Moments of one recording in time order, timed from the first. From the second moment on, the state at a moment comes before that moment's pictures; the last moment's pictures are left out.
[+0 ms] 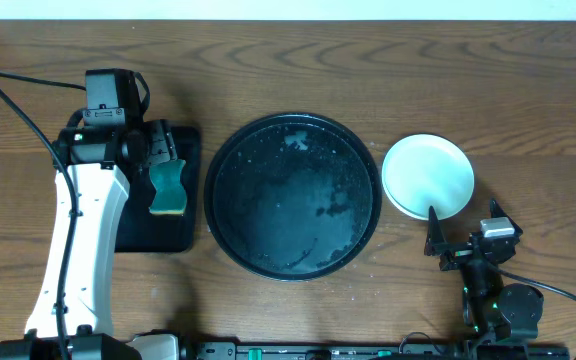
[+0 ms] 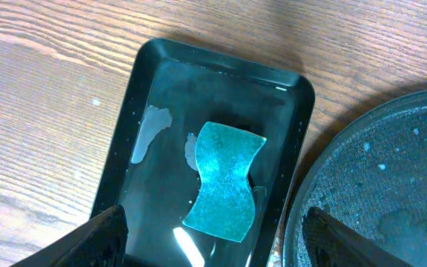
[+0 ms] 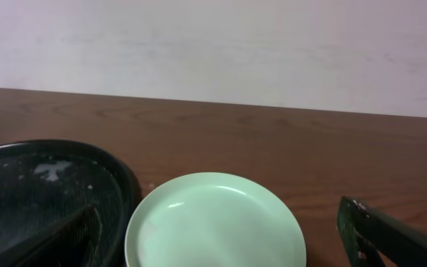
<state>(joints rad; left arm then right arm) 0.06 1.44 1.29 -0.93 -0.14 -0.16 -0.01 0.01 0.01 -0.06 -0.14 -0.03</state>
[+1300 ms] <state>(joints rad) 0.06 0.66 0.57 -0.25 -0.08 -0.16 -0.01 0.01 0.01 -0.06 -0.14 -0.03</state>
